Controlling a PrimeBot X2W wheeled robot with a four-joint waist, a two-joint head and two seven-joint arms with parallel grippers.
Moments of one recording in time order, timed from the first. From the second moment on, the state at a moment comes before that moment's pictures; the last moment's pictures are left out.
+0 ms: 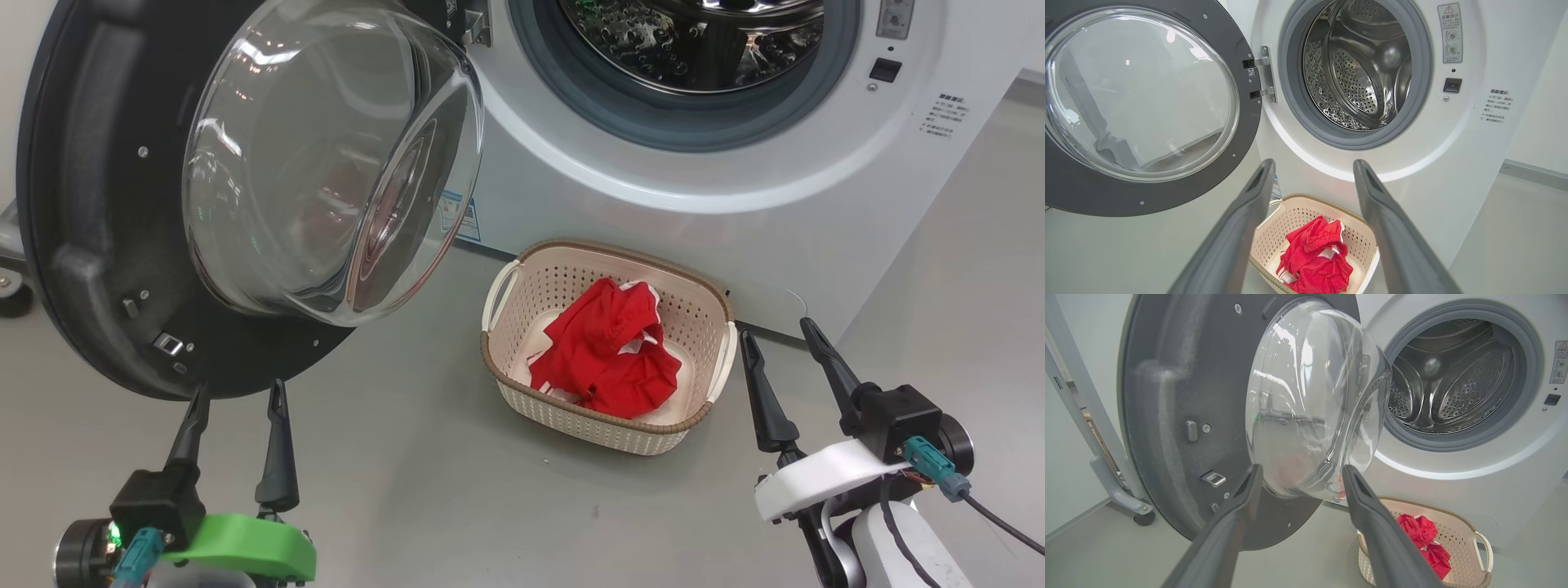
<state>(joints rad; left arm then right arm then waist) 0.05 0.06 -0.10 -0.04 -0.26 0.10 -0.12 -0.09 -0.06 0.18 0.23 0.23 0.05 -0.26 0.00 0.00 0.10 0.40</state>
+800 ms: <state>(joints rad) 0.06 0.06 -0.10 -0.05 -0.26 0.10 -0.12 -0.09 -0.06 0.18 0.24 0.23 0.05 -0.26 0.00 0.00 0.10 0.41</state>
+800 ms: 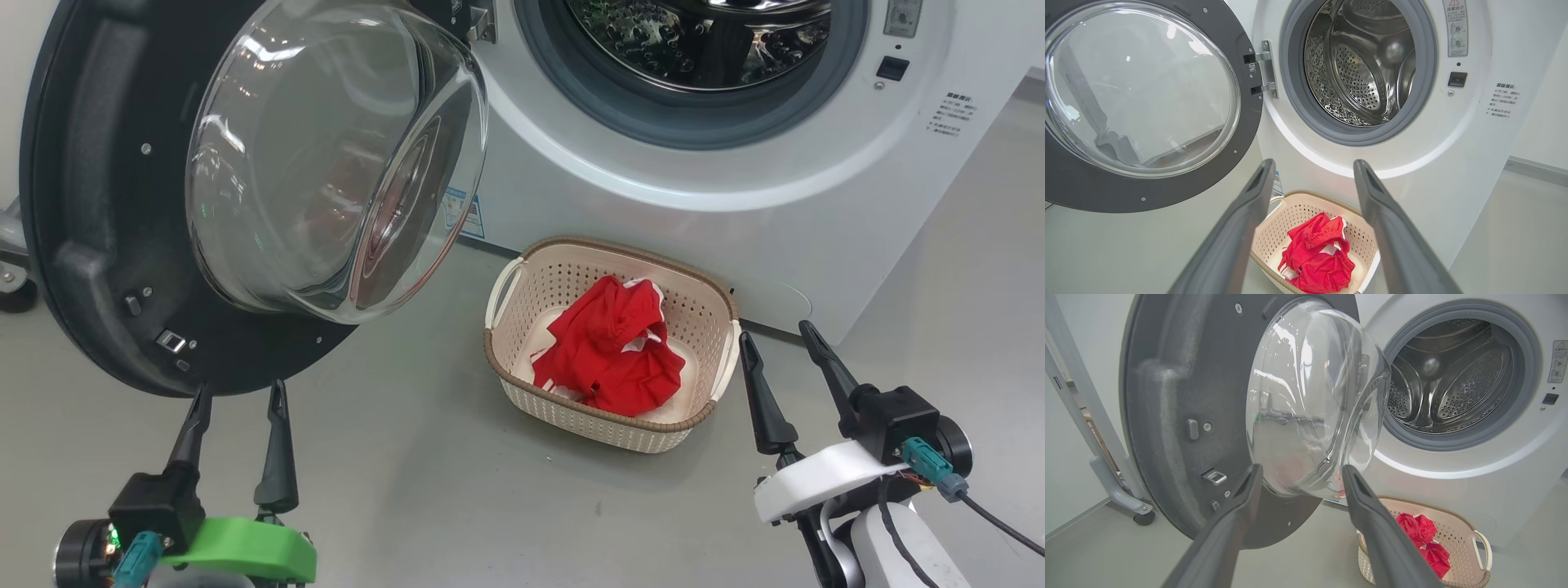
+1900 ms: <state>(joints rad) -0.05 0.08 0.26 -0.38 -1.29 -0.09 -0.15 -0.09 -0.06 0.18 0.24 0.23 0.05 -0.26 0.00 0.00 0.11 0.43</state>
